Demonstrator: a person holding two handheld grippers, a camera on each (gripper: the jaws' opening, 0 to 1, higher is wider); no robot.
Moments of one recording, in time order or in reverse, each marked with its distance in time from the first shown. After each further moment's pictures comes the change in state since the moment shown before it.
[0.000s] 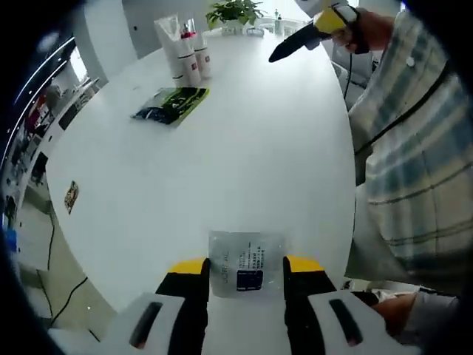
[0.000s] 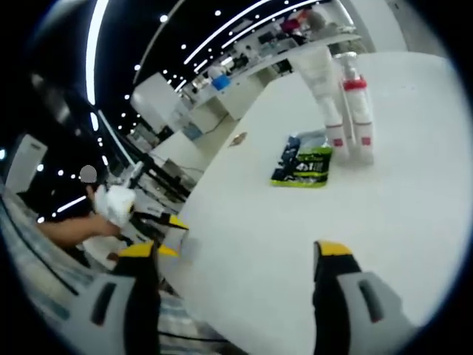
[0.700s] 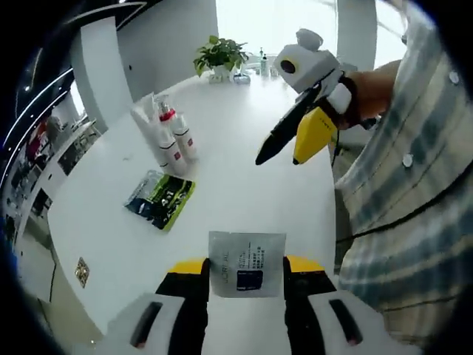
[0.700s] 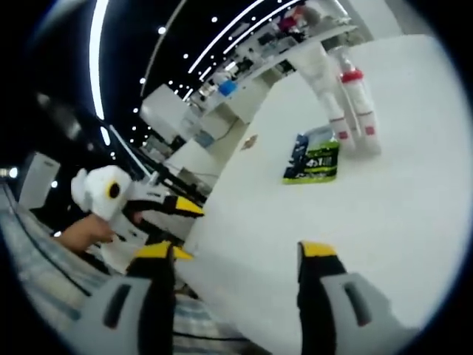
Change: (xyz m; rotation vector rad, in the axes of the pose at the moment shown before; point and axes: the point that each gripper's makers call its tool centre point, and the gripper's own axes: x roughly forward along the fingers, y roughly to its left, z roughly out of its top) left arm -0.017 -0.041 0.121 0.108 -0.192 -0.023; right arm -0.012 0.013 -0.001 0.086 -0.033 0.109
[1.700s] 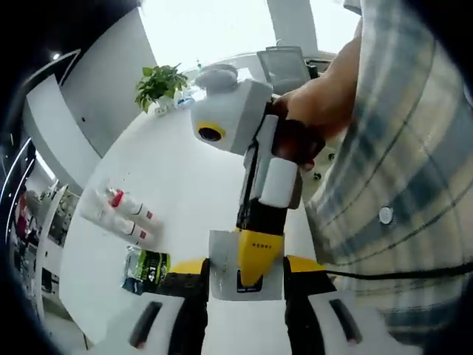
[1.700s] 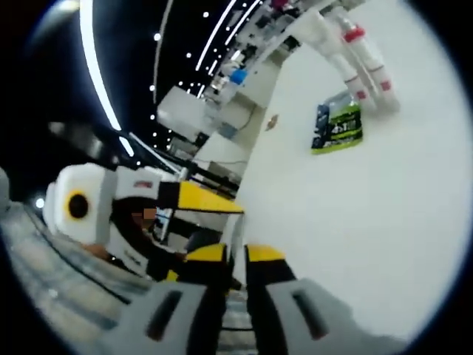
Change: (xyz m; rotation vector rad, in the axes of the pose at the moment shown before) left arm 0.014 -0.056 0.079 0.327 -0.017 -0.076; right arm -0.003 0.034 -0.019 0.186 0.079 0.194
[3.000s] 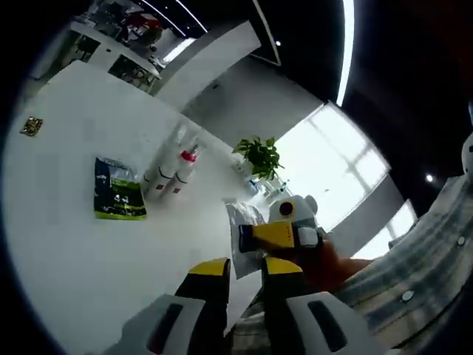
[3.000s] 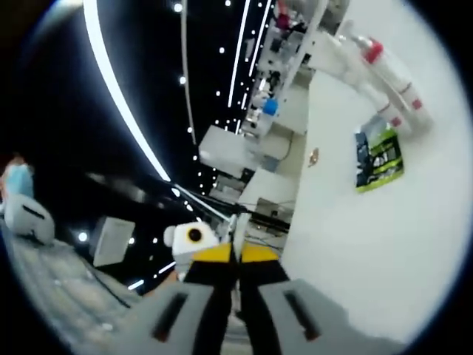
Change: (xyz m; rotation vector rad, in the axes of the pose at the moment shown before) left arm -0.036 0.034 0.010 -1.195 -0.683 -0.195; right arm -0.006 0.041 0.071 0.094 -0.228 0.288
